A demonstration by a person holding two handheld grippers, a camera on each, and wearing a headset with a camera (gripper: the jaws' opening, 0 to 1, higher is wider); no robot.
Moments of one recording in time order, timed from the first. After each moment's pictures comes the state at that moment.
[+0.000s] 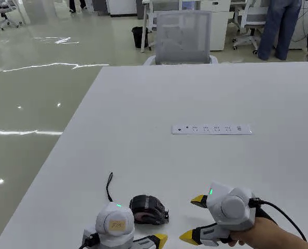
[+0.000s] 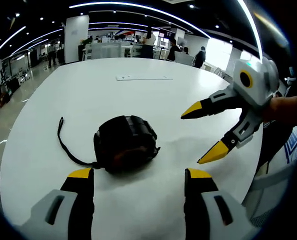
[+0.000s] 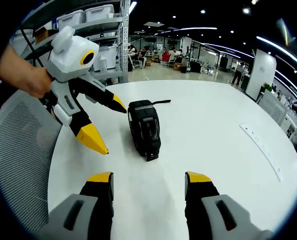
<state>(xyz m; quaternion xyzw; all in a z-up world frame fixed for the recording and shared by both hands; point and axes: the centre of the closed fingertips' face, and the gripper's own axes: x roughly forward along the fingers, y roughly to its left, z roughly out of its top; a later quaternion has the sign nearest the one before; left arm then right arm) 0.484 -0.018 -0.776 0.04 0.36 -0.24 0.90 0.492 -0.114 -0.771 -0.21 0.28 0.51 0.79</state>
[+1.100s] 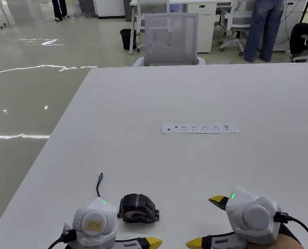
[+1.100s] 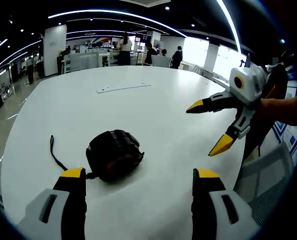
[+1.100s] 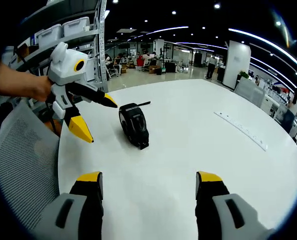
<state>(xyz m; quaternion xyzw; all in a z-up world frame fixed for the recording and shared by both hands) 0.473 -0.024 -0.749 0.06 0.33 -0.33 0.88 0.466 -0.162 -0.746 -0.16 0.28 0.42 0.85</state>
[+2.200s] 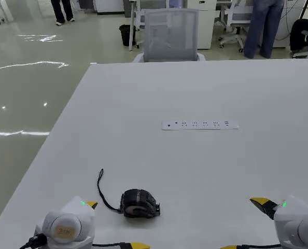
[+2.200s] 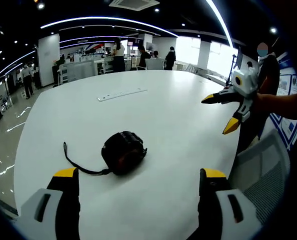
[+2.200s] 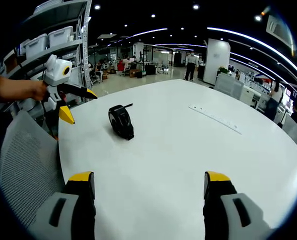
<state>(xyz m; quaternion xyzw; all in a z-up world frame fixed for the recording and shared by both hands) 0.452 0.010 -0.718 0.09 0.30 -0.35 0.88 0.432 -0.228 -0.717 -0.13 0.28 0.35 0.89</state>
